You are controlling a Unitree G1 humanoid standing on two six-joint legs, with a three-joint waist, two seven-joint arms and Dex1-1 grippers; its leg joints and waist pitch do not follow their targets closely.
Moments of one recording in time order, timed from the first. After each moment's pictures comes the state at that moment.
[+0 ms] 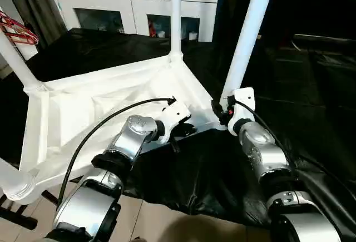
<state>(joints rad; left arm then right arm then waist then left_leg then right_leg) -0.74 0.11 -0.21 0.89 0.15 0.04 -0.85 -0.59 -0.03 -0.10 0.75 0.05 0.04 0.27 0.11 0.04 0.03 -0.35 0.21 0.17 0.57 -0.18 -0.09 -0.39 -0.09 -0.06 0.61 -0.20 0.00</state>
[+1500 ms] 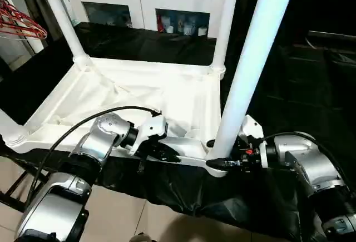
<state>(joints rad) -0.67 0.35 -0.28 0.76 0.06 -0.07 -1.46 -0.39 -0.45 0.20 0.36 0.17 0.19 1.33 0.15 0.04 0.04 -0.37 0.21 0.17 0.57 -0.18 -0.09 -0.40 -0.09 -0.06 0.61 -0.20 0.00</state>
